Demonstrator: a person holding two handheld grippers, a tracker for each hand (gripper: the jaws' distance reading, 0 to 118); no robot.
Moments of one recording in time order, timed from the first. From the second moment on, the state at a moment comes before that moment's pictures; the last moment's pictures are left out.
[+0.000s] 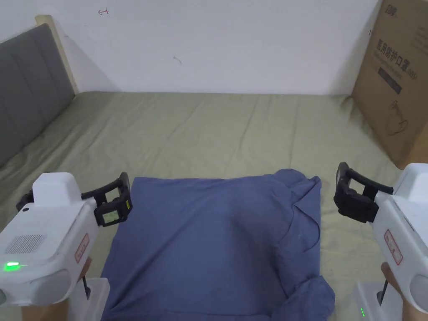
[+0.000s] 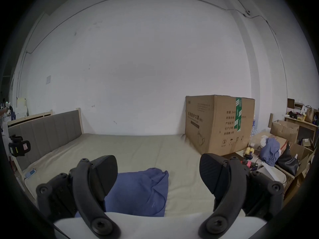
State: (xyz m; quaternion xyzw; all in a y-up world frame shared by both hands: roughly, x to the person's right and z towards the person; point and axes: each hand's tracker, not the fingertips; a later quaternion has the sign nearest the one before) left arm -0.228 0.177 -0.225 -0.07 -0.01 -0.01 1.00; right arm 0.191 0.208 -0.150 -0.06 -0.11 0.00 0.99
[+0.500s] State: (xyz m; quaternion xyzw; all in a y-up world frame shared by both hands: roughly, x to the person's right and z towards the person) left arm -0.235 0.144 -0.232 -0.18 -0.04 0.00 0.98; right arm 0.183 0.190 -0.142 -0.07 -0.11 0.02 0.99
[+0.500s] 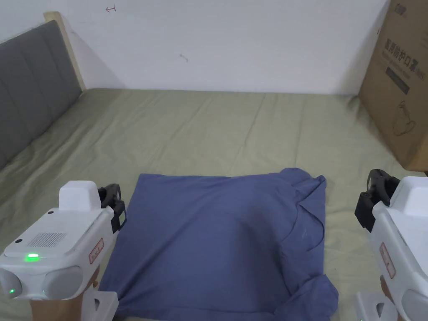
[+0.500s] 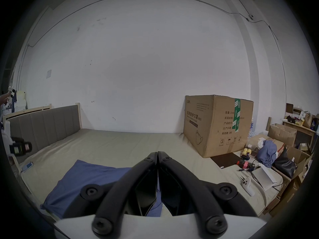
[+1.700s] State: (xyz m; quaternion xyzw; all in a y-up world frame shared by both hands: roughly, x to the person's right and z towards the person) left arm -0.282 -0.013 -0.210 -0.45 -0.04 0.04 0.89; right arm 0.194 0.065 -0.146 -0.33 -0.10 -0.06 0.94
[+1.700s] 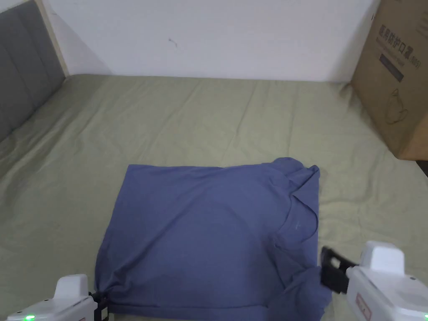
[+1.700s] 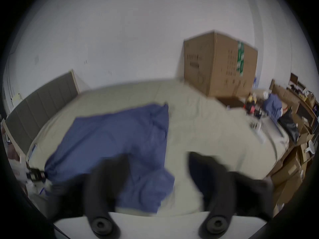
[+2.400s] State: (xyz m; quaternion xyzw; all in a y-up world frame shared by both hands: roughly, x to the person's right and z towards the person) left arm -0.283 0.008 -0.217 -0.43 -0.04 0.05 0.90; right arm 0.180 0.012 -0.134 -0.35 -0.06 -0.05 0.93
